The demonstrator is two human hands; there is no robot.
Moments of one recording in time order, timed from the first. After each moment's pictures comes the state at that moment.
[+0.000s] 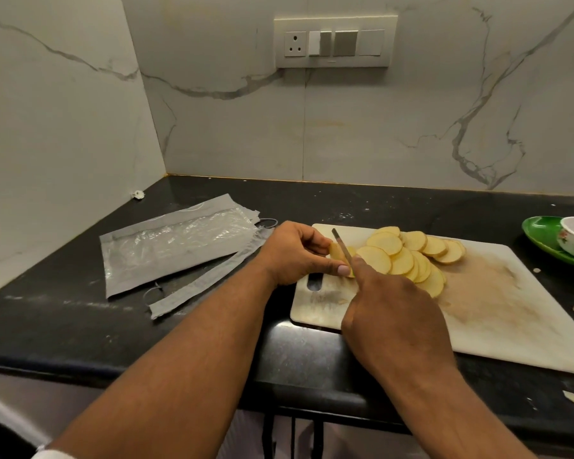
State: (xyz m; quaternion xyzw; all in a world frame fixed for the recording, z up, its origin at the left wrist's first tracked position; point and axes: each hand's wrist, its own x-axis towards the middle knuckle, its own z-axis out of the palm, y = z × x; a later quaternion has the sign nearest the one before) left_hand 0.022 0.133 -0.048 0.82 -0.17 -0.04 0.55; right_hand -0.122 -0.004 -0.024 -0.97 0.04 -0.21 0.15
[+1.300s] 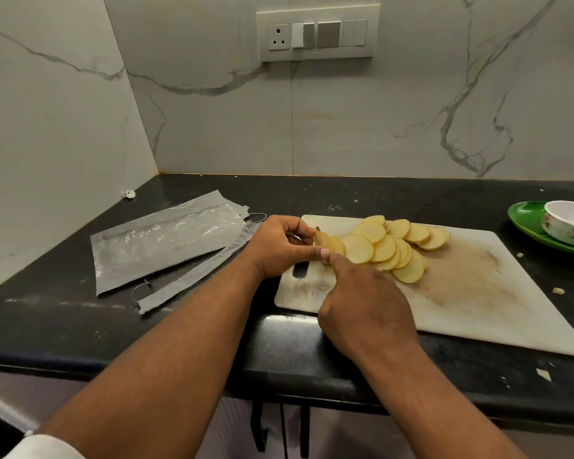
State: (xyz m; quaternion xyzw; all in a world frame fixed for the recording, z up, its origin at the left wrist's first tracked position) left_hand 0.028 0.131 -0.056 0.83 -0.19 0.02 0.52; right_hand -0.114 -0.008 -0.032 -0.97 0.01 -0.15 0.20
